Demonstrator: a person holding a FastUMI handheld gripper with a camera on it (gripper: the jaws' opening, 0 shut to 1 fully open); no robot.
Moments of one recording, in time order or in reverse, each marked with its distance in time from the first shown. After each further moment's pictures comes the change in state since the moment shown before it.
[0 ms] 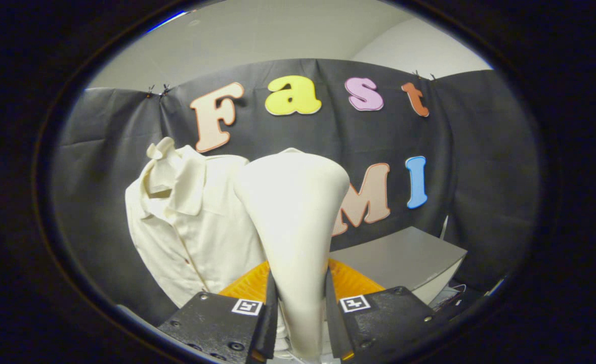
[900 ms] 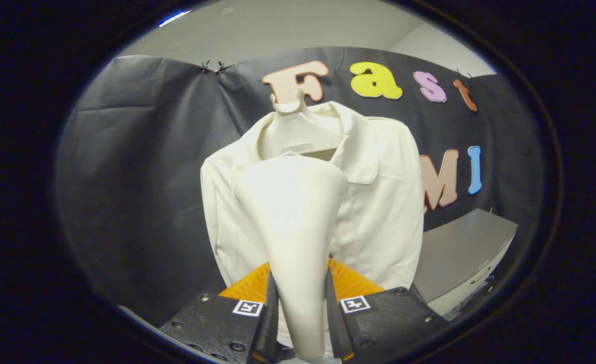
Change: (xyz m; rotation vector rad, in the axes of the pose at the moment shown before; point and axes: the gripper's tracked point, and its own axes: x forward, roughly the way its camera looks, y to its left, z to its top) arm 0.042 0.251 -0.080 -0.035 0.083 0.150
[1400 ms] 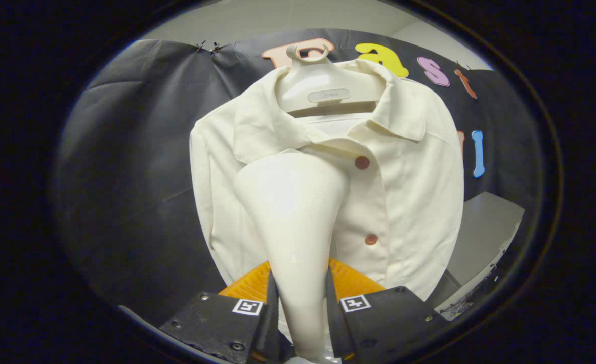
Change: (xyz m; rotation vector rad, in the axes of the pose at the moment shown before) arm 0.066 0.039 -0.029 0.024 0.051 -0.057
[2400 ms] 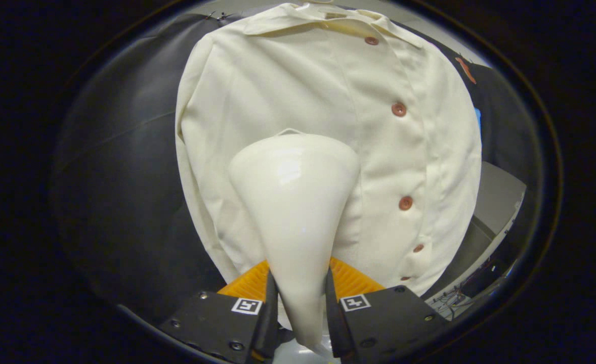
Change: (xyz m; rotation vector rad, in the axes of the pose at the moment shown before) arm 0.052 -0.012 -0.152 -0.041 0.186 -0.072
